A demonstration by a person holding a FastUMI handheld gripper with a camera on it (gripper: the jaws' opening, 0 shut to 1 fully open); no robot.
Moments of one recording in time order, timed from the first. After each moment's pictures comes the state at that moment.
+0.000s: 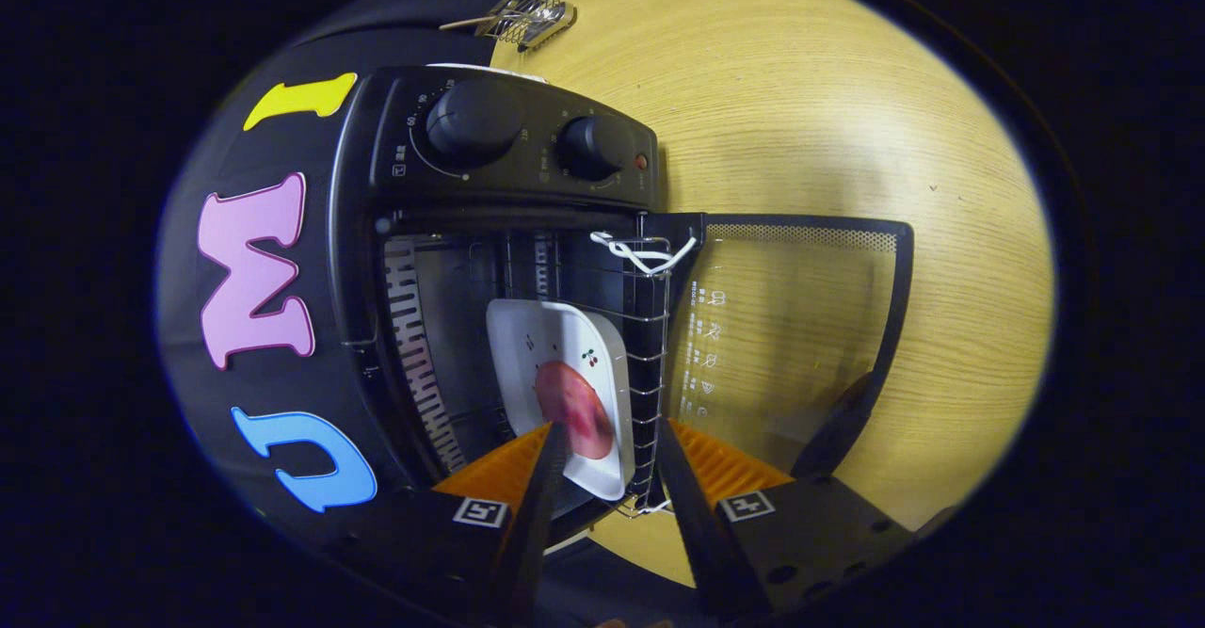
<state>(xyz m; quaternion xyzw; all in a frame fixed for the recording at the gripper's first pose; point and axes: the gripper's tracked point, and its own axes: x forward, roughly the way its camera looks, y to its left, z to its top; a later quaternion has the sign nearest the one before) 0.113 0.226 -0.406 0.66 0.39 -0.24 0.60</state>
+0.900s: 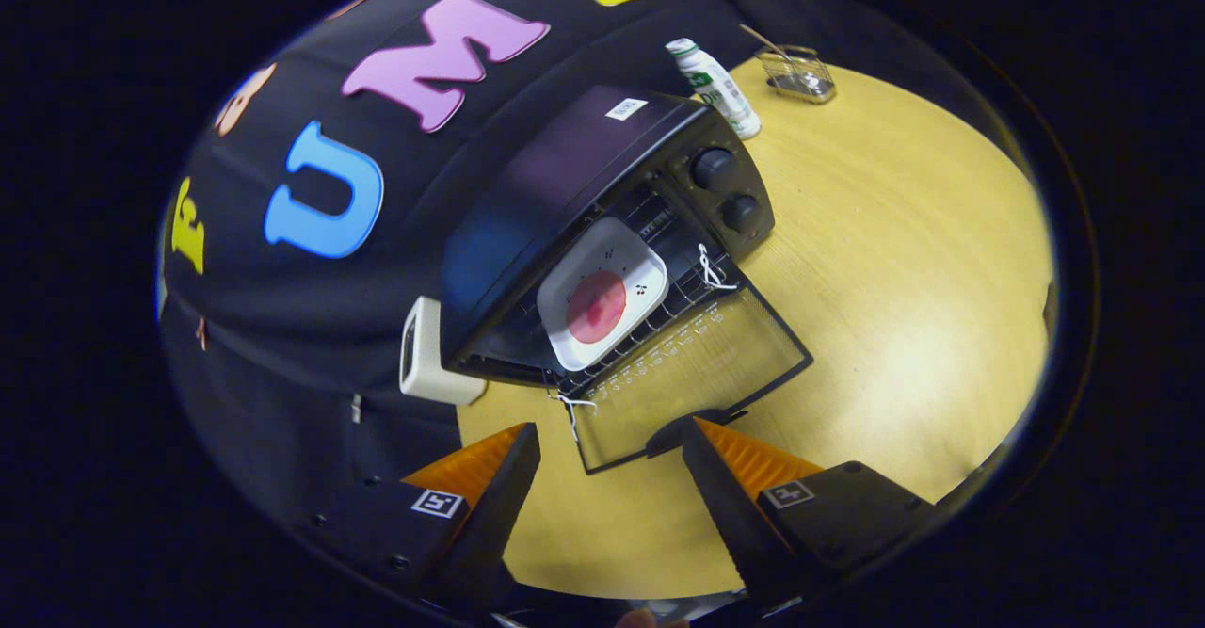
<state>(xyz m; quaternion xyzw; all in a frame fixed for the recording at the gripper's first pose) 0.009 0.212 -0.314 0.33 0.48 0.02 0.81</state>
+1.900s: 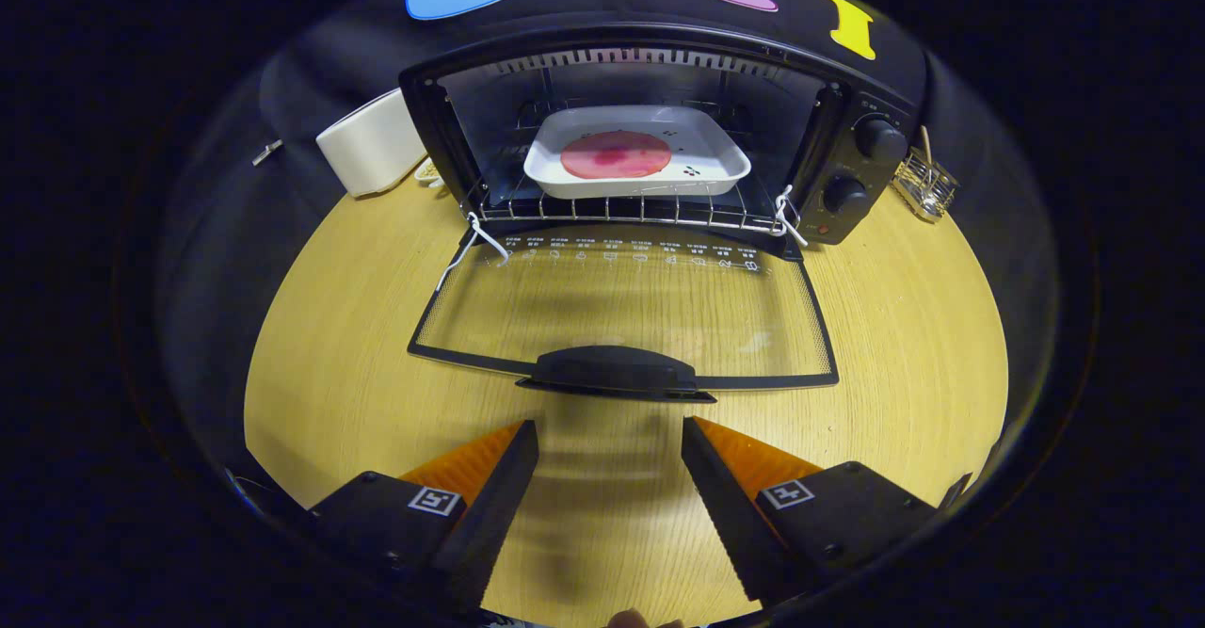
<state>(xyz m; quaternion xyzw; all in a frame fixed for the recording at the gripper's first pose) -0.033 0.233 -0.452 0.00 0.53 0.09 0.84</state>
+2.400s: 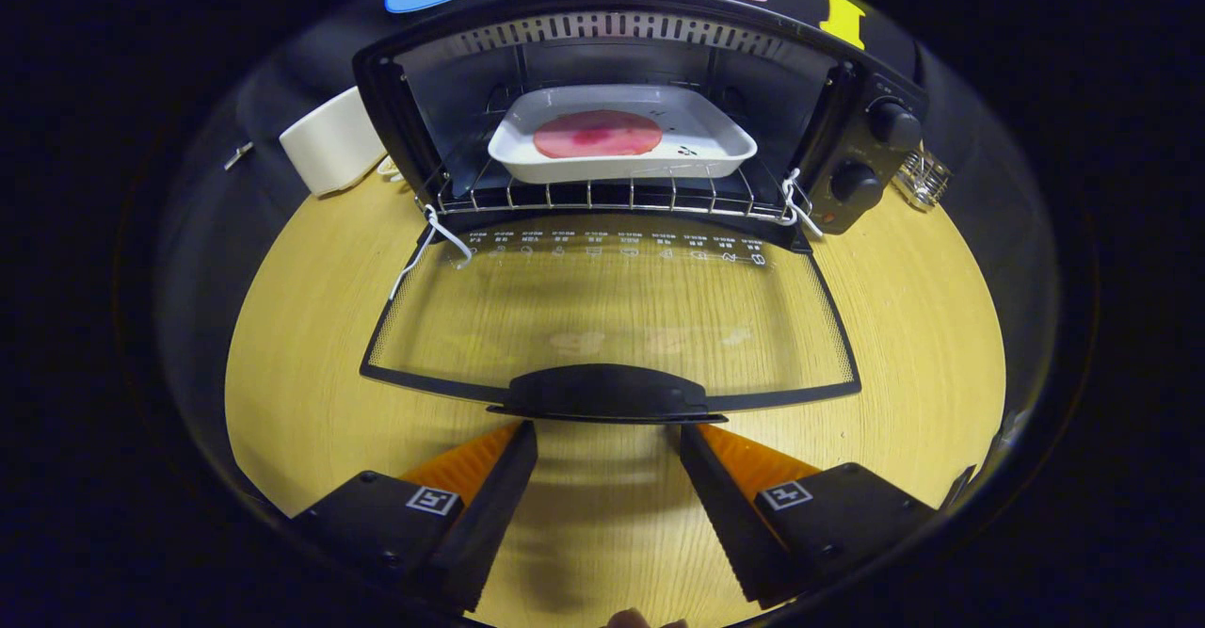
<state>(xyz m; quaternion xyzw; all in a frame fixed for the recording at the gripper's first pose) -0.023 0.234 -0.471 0.00 0.54 0.05 0.84</state>
